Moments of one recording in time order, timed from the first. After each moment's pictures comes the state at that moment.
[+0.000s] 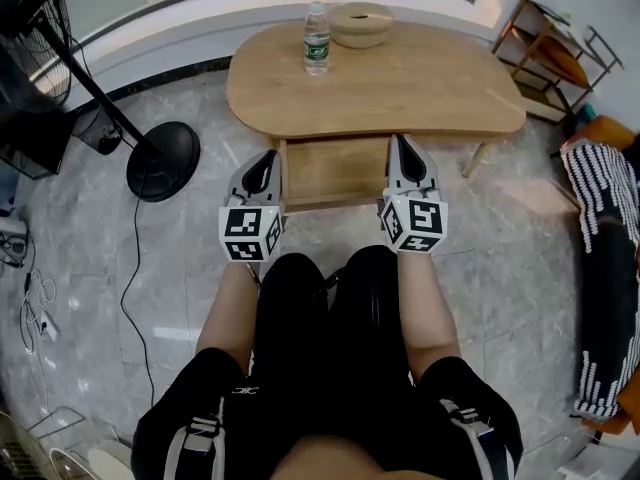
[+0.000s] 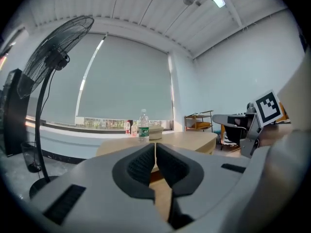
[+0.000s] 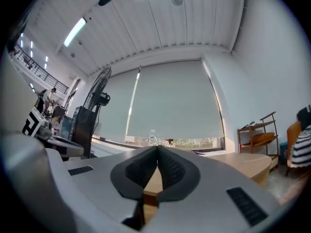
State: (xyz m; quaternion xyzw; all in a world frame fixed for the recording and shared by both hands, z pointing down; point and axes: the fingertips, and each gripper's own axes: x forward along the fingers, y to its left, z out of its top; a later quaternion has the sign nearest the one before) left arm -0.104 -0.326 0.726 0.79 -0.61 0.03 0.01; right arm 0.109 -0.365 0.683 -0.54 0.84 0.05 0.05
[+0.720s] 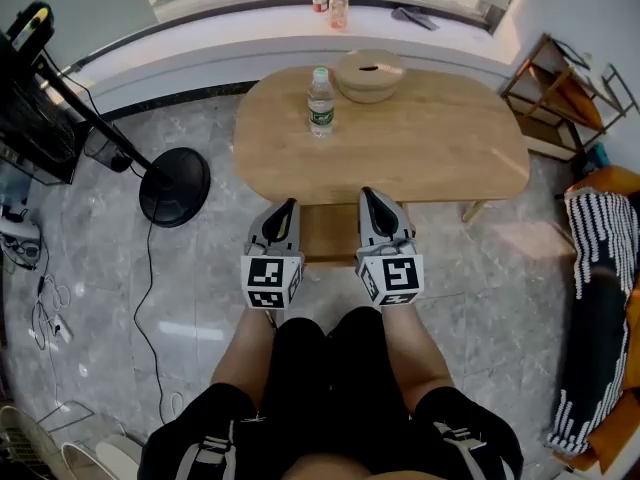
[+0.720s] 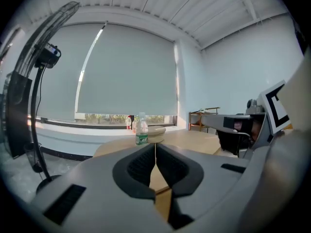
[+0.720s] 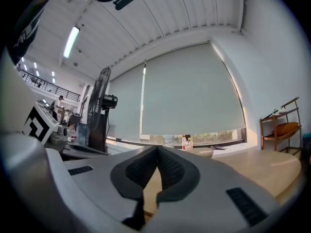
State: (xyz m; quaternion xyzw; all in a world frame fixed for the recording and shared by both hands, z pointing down) left arm -0.070 -0.415 0.645 0.78 -0.62 0.07 0.06; right arm 0.053 -0.443 0.606 -0.46 0.89 0.00 0.01
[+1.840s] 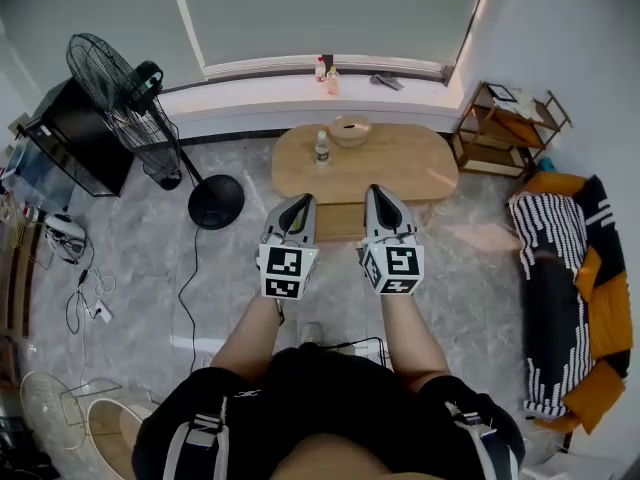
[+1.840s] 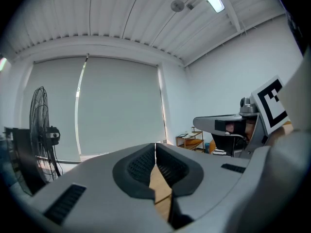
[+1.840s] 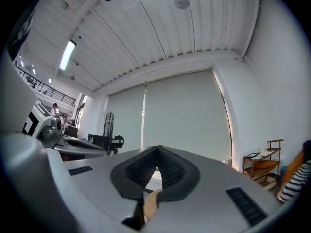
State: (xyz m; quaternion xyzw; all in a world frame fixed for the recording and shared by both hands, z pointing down) left arm 0.020 -0.111 0.112 0.80 -0.60 0.08 -0.02; right arm 0.132 -0.139 0.089 -0.49 0.87 0.02 0.04
